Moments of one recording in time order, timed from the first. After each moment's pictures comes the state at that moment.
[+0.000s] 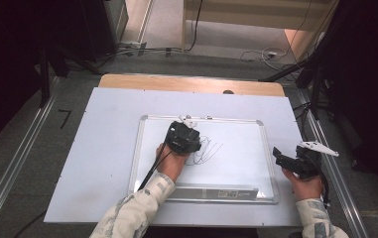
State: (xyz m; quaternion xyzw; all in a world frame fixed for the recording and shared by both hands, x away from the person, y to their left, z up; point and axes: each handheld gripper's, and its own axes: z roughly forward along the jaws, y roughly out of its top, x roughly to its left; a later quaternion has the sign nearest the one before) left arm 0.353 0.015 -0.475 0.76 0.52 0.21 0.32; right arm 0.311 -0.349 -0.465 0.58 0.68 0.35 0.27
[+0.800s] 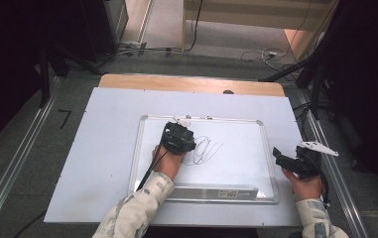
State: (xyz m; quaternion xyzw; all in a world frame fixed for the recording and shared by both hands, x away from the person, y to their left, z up) left arm 0.358 0.027 -0.487 0.75 0.55 0.20 0.31; right arm 0.311 -0.349 -0.465 0.58 0.68 0.35 0.27
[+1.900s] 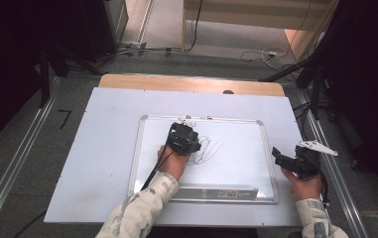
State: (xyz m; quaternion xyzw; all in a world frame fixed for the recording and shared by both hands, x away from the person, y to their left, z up) left arm 0.359 0.009 -0.487 0.76 0.55 0.20 0.30; right arm 0.311 -0.347 -0.465 0.58 0.68 0.35 0.27
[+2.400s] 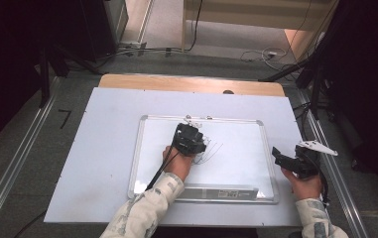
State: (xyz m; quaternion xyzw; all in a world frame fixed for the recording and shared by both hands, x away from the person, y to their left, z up) left arm 0.359 -0.006 -0.487 0.76 0.54 0.20 0.30; right arm 0.312 -0.347 -0.465 0.58 0.68 0.35 0.27
